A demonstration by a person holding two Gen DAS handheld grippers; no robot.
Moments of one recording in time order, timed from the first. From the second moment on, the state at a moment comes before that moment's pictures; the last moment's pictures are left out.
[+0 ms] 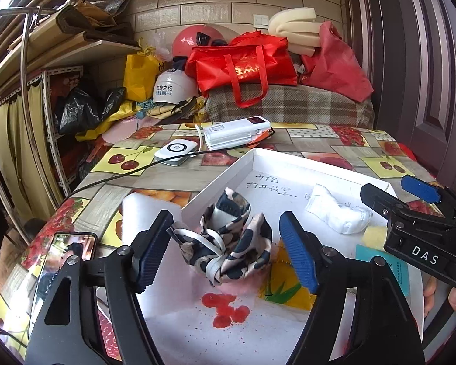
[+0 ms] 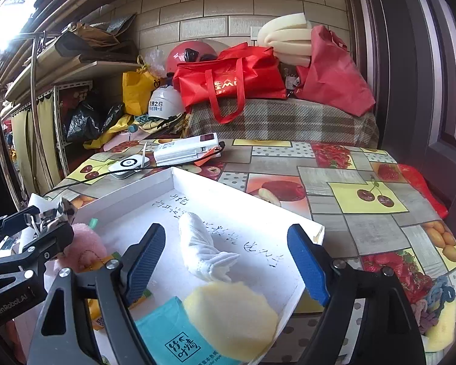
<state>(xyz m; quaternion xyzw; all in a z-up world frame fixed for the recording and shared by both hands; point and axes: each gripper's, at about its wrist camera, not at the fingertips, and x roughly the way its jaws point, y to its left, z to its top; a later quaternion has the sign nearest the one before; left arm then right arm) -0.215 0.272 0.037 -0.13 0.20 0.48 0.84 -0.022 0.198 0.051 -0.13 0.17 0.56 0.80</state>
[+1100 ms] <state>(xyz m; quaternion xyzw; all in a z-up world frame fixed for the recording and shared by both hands) -0.239 0.241 0.050 -0.09 0.12 0.52 0.84 -0.037 0.147 0.061 -0.05 0.09 0.56 0.82</state>
